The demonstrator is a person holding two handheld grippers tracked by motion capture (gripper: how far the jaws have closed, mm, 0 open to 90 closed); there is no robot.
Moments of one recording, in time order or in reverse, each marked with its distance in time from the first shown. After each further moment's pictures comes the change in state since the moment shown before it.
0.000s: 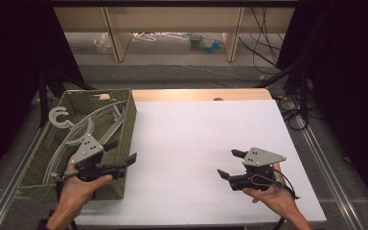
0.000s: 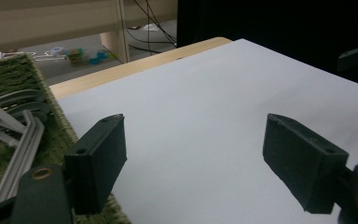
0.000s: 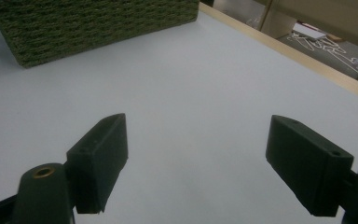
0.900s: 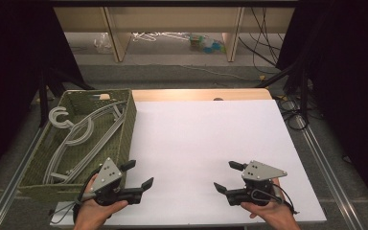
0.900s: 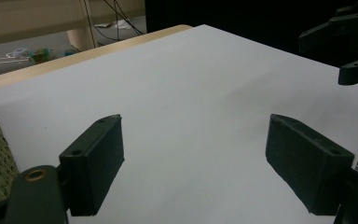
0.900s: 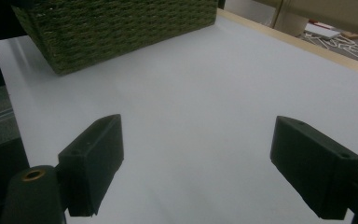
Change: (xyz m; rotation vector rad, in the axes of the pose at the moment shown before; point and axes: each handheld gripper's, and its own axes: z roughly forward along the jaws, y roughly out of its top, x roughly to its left) left arm -0.044 -0.040 0.007 0.006 -0.100 0.040; right arm 0.029 -0.014 -0.008 -0.047 0.033 0.046
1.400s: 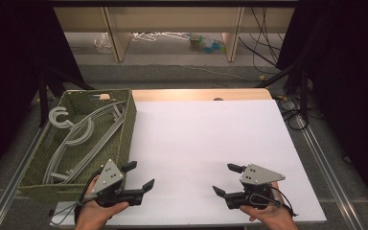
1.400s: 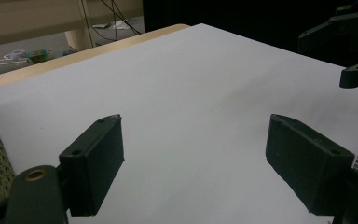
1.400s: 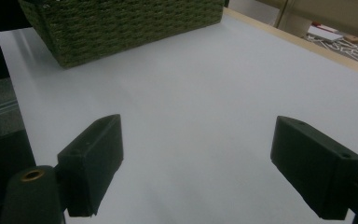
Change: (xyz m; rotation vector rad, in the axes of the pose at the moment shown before) left arm -0.002 -0.004 0.002 0.000 -0.006 -0.003; right arm 0.006 -0.003 0.001 0.003 0.003 -0.029
